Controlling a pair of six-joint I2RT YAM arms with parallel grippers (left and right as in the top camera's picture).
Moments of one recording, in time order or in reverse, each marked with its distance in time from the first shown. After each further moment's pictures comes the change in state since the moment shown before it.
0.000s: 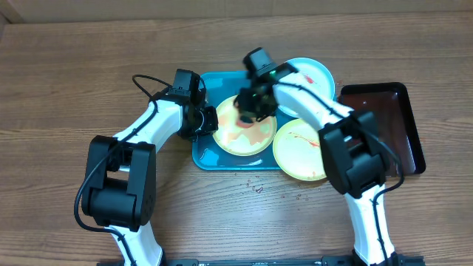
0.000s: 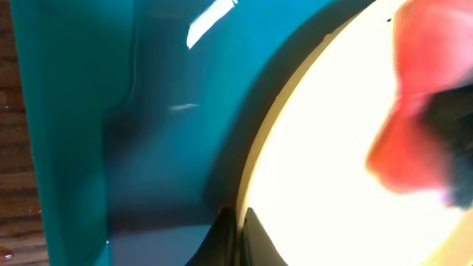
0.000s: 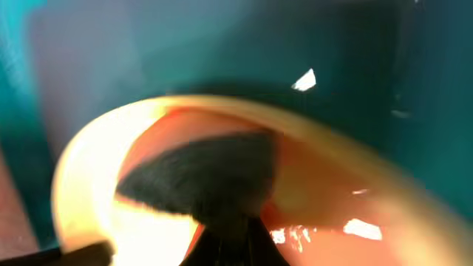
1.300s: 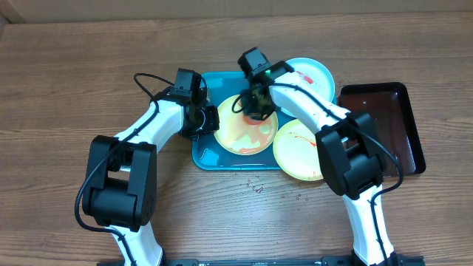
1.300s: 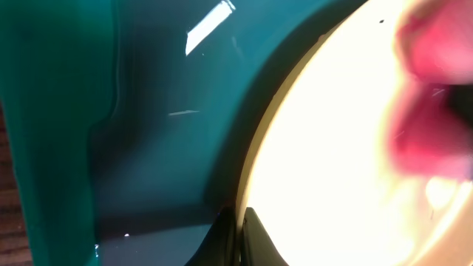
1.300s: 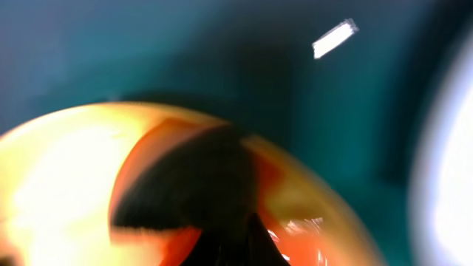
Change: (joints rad) left arm -0.006 0.000 0.000 0.022 -0.002 0.019; right arm 0.038 0.006 0.039 -0.057 0.240 -0.193
